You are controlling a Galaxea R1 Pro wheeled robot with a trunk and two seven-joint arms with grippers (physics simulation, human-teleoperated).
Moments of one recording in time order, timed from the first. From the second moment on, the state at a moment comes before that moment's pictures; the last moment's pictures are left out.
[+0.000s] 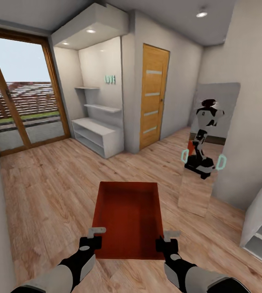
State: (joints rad) left arm -0.67 -0.11 -0.17 -0.15 0.14 -0.10 0.25; right arm -0.71 0.14 0.27 0.03 -0.20 -0.35 -0.19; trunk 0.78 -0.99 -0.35
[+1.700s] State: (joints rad) left arm -0.67 -0.11 -0.17 -0.15 0.14 -0.10 0.25; right arm -0.71 0.14 0.26 0.03 -0.20 -0.35 -0.19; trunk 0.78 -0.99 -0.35
